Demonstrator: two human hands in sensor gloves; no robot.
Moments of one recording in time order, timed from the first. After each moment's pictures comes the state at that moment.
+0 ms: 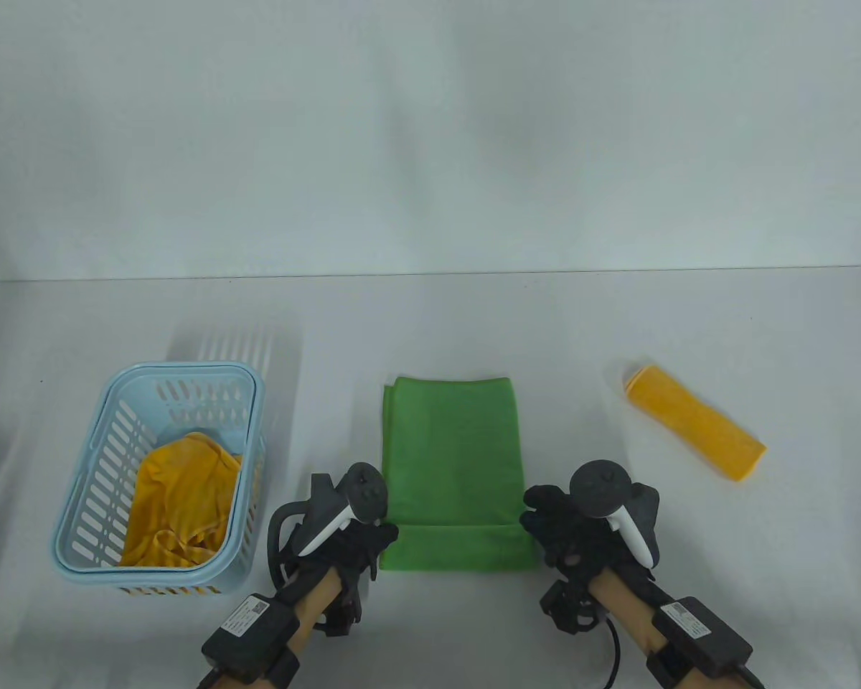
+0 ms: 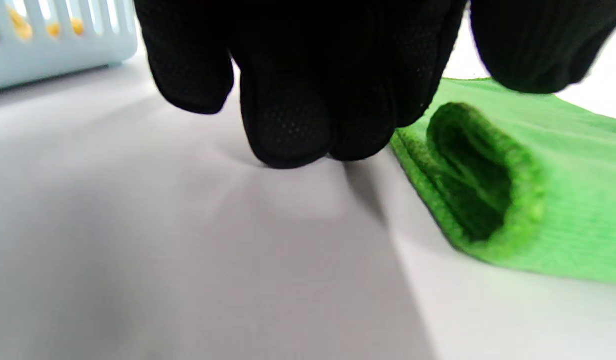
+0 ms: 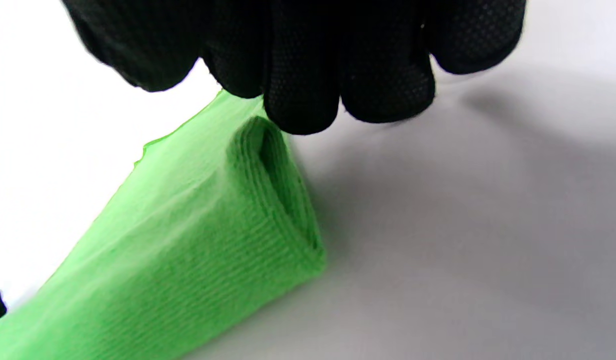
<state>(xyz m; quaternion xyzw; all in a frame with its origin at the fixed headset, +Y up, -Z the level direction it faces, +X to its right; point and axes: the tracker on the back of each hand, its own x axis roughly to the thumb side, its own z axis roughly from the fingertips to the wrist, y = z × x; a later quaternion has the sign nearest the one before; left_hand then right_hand) -0.142 -0.739 -0.330 -0.16 -0.02 0.07 0.98 0.178 -0.749 -0.325 -0.06 0.12 0.94 0.30</state>
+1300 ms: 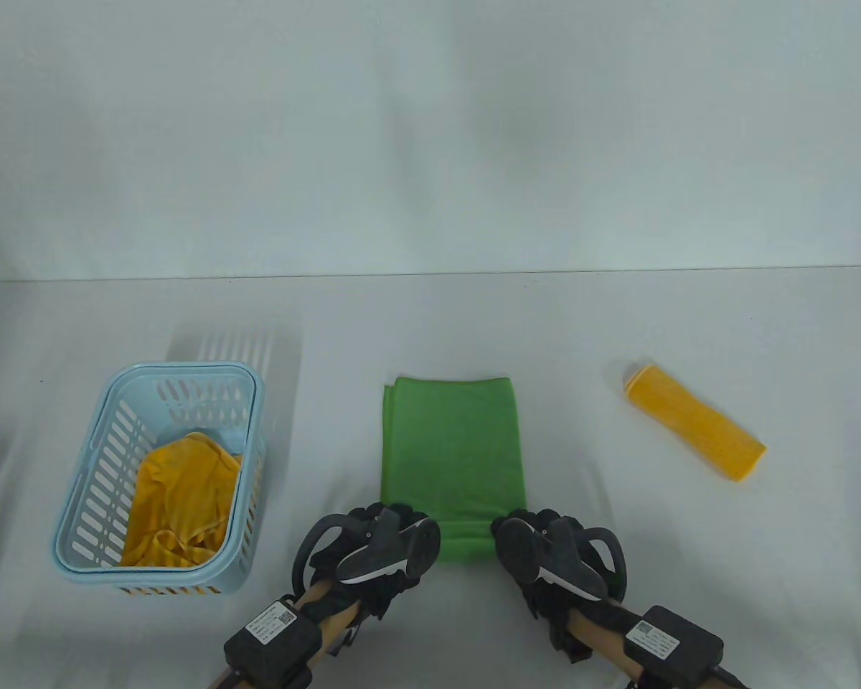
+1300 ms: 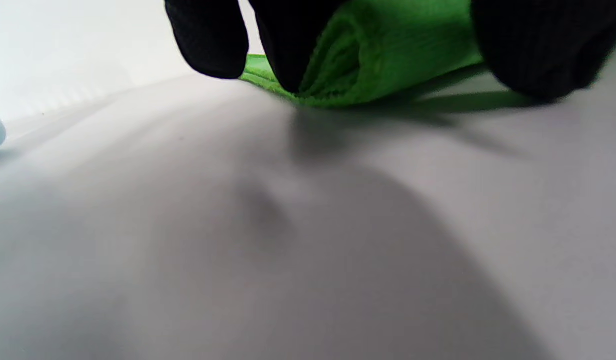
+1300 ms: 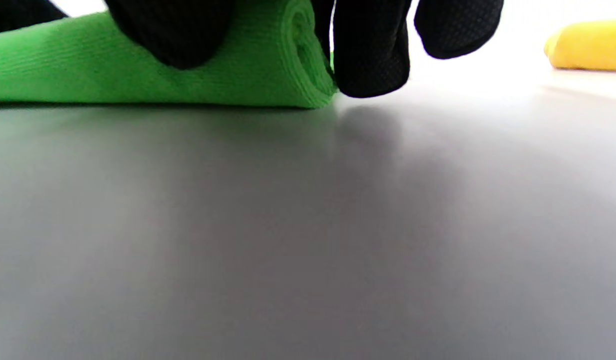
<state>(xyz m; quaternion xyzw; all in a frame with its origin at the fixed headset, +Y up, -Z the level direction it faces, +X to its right) -0.092 -0.757 -0.304 -0.15 -0.19 -0.11 0.97 0.121 -0.756 -0.295 0.11 0.06 0.99 0.04</state>
